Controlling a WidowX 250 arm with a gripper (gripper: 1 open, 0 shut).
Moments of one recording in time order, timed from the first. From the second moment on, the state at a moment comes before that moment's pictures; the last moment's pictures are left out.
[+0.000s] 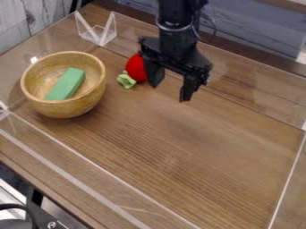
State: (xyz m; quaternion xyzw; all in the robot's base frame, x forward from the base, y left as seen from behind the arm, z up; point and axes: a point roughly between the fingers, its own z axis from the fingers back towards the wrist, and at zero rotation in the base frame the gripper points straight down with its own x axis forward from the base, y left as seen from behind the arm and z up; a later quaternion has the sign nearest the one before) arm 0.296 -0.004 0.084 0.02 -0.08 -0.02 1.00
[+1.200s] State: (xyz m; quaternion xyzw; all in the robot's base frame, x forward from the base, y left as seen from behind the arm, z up) arm 0.299 -0.035 0.091 0.02 -0.09 -0.03 1.00
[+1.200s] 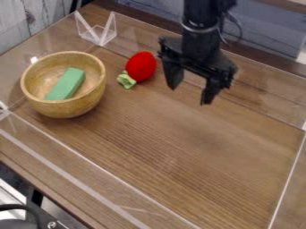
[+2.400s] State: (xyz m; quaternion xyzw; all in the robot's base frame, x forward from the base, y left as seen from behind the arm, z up) arm 0.314 -0.041 0.079 0.03 -0.08 0.03 1.00
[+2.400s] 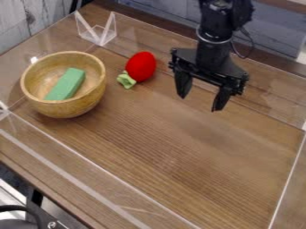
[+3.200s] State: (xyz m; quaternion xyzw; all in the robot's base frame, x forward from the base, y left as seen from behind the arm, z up) arm 0.319 -0.048 0.083 0.03 -0.09 0.05 0.99
